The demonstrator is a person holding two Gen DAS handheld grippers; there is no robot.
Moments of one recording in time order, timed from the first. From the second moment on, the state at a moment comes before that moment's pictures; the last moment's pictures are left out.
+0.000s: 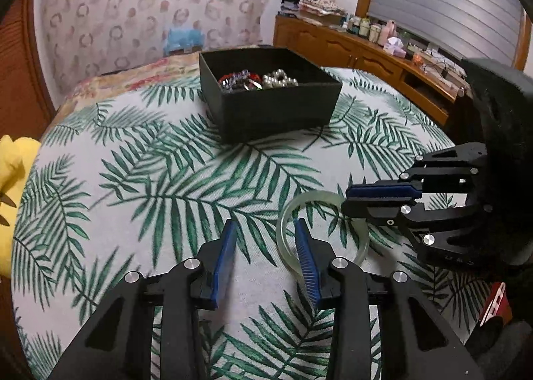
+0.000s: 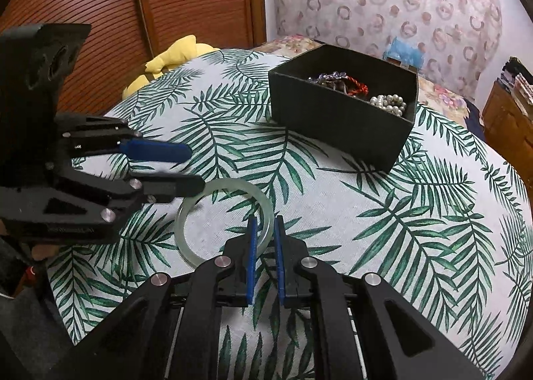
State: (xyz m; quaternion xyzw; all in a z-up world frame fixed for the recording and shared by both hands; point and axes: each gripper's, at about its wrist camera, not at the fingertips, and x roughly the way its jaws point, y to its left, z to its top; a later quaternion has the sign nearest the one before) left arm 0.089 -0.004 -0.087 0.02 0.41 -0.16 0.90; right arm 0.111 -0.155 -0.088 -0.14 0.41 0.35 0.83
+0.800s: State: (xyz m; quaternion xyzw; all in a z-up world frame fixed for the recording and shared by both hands) left arm 0.091 -0.019 -0.093 0.04 0.41 -0.16 0.90; right arm 0.117 -0.151 -0.091 -0.14 0.40 0.34 0.84
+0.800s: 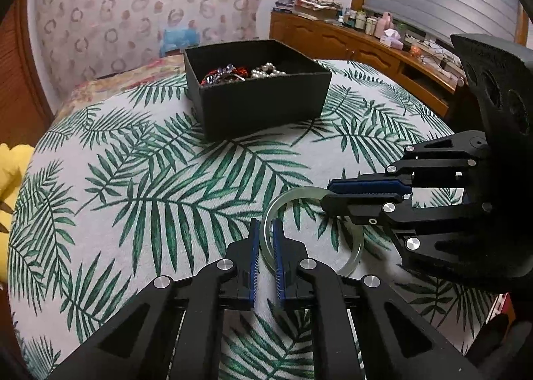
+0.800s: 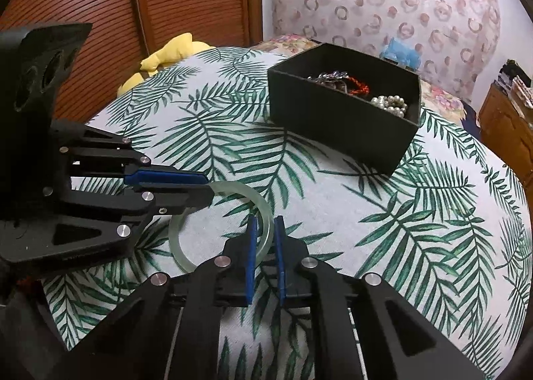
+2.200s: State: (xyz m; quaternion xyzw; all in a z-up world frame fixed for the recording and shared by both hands) left arm 0.244 -0.022 -0.043 0.04 0.38 -0.14 0.91; right arm 0.276 -0.155 -0.046 -0.10 0.34 0.34 0.87
